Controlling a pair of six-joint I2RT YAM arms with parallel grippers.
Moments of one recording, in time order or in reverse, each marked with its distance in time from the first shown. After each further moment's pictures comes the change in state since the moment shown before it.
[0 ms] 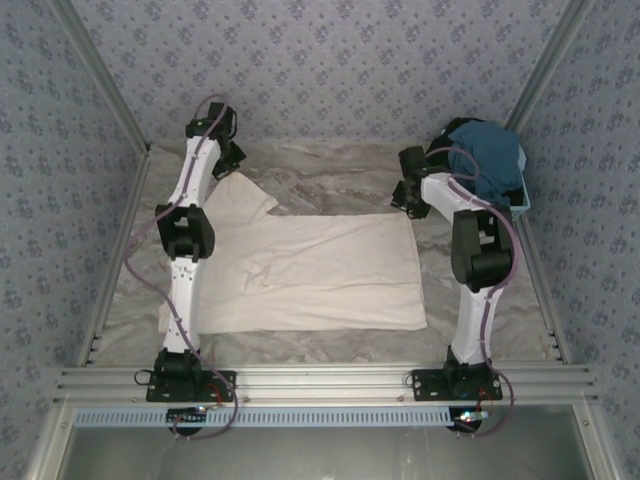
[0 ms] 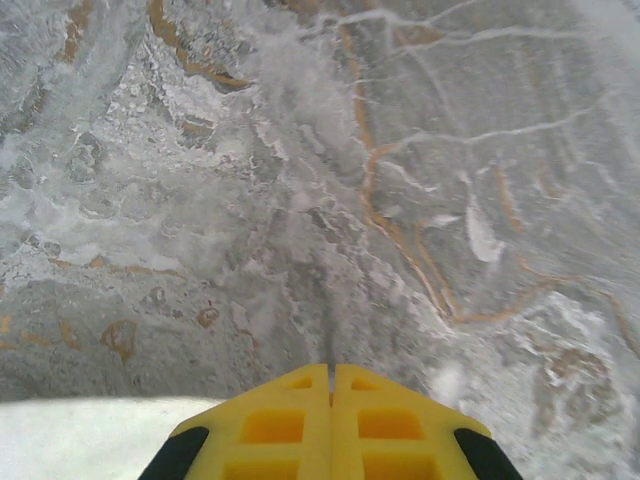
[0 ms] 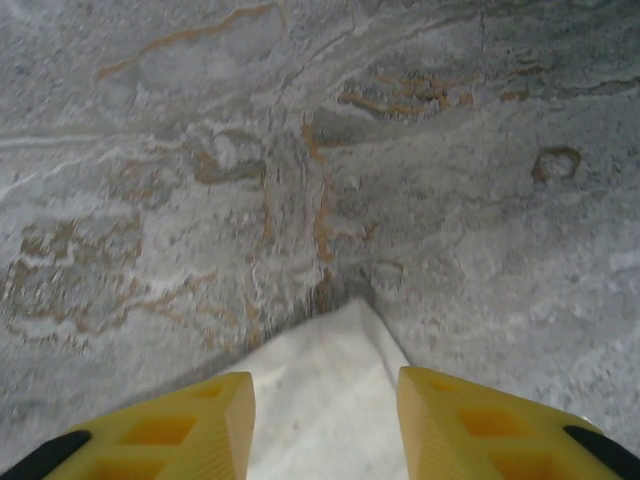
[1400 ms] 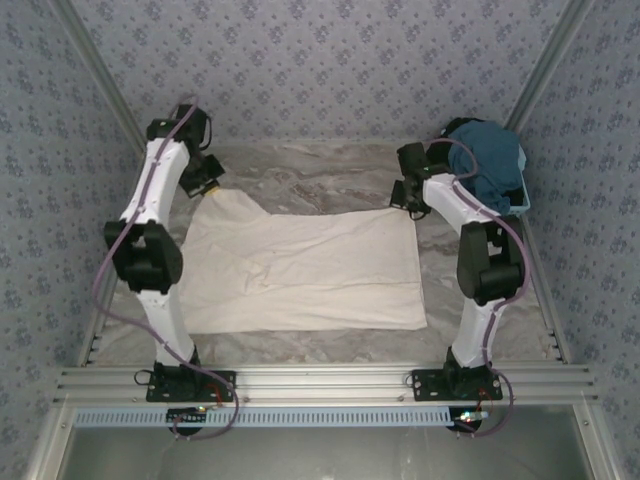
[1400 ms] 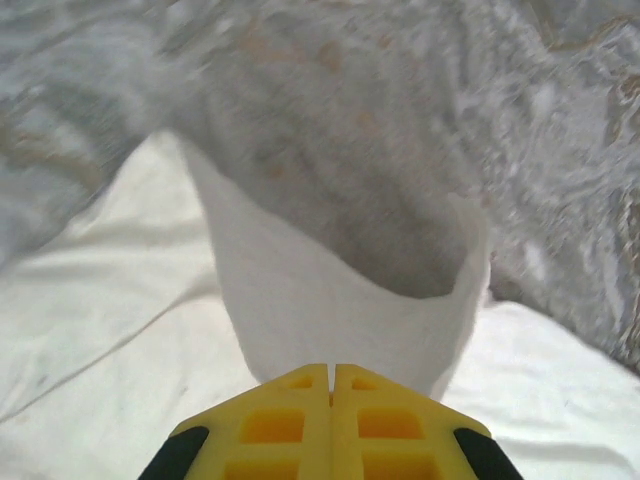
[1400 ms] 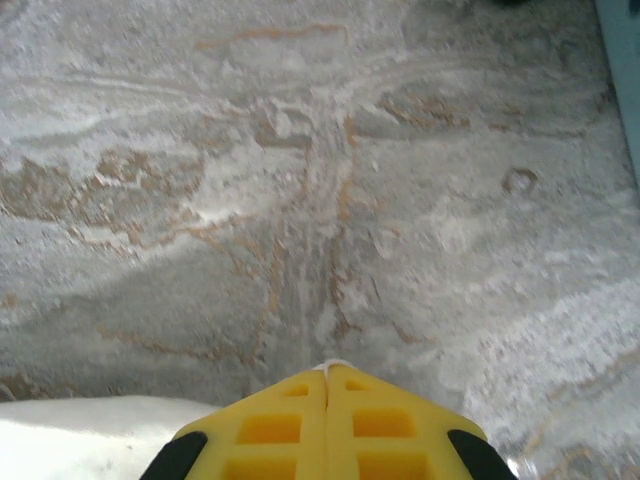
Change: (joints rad) left arm 0.042 -0.676 -0.731 -0.083 0.077 0.097; right arm 0.040 -0.157 -0.075 -0.040 0.039 -0.177
